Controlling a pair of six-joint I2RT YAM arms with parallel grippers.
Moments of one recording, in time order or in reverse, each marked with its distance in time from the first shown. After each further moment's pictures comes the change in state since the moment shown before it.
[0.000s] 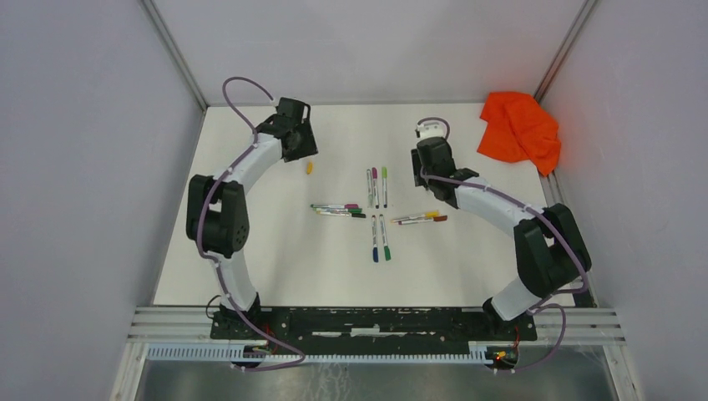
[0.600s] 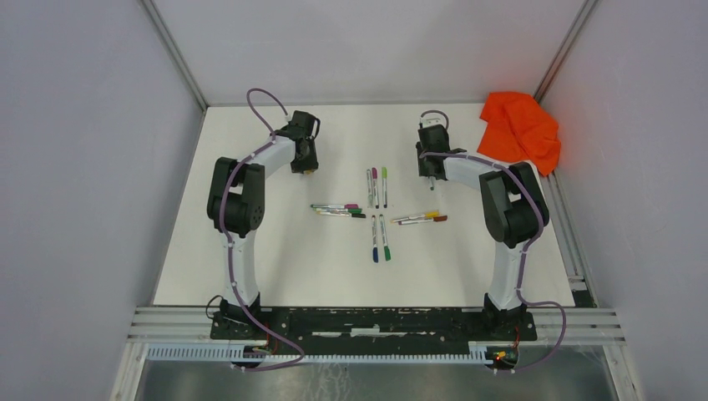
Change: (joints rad) left arm 0.003 0.196 0.034 0.027 -0.032 0.077; right arm -0.109 0.357 0.217 -0.013 -0.064 0.018
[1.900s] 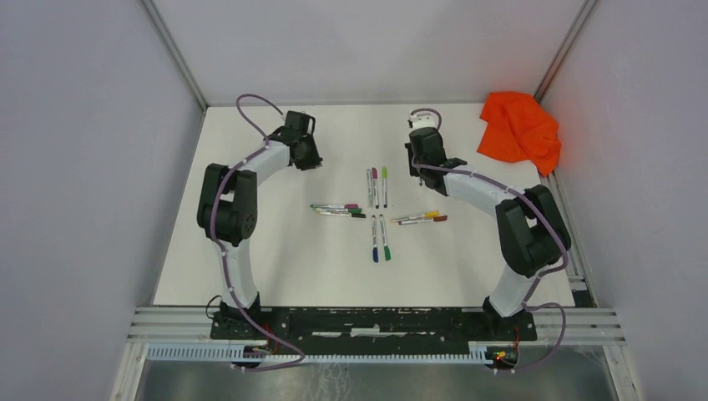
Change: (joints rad) left arm 0.000 -0.144 -0.131 0.173 0.190 -0.138; right arm 0.151 -0.285 -0.153 0.093 0.033 0.012
